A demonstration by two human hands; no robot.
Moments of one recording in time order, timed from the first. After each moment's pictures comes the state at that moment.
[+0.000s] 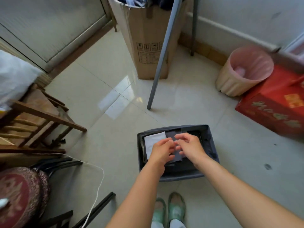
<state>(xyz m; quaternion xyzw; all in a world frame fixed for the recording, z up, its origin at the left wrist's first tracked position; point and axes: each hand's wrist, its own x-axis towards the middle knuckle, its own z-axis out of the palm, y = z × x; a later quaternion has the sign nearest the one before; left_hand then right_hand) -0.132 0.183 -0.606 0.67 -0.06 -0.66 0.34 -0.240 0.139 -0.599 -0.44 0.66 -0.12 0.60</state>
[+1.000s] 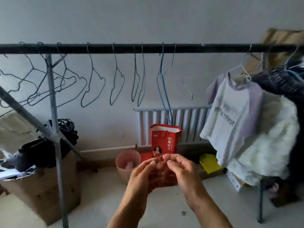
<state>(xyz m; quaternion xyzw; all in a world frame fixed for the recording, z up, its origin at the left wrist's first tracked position) -0.379 0.280 -0.143 0.36 -0.44 -0.74 0.37 -0.500 0.330 -0.141 -0.34 0.62 -0.61 0.36</state>
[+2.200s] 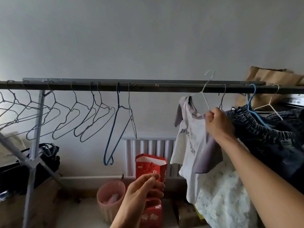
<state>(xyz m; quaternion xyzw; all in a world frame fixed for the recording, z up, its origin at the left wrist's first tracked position) -0.582 0.316 -0.090 0.35 -0.52 -0.67 0.39 -0.868 0.282 0.021 -0.43 0.77 -0.43 -0.18</state>
